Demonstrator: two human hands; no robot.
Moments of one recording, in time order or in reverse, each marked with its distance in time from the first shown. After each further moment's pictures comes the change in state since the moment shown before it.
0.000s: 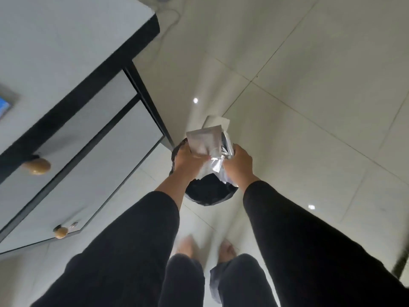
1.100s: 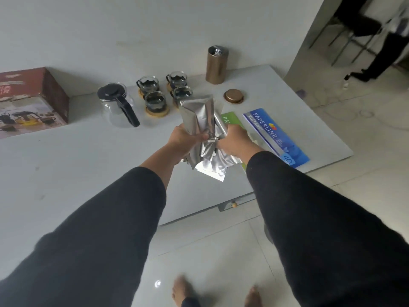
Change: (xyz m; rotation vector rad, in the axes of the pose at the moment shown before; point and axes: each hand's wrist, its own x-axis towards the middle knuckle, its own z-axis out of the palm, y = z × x) left_hand -0.367 -0.140 -0.533 -0.528 0.487 0.165; right_hand -0.471 -0.417 0.133 -0.335 -0.301 -0.798
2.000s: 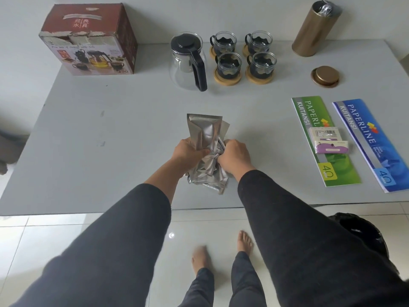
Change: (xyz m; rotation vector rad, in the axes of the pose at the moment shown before) left_hand -0.007 -0.150 -0.100 0.037 0.189 -0.277; right_hand 0.011 -0.039 0.187 -0.255 -0.180 -0.094
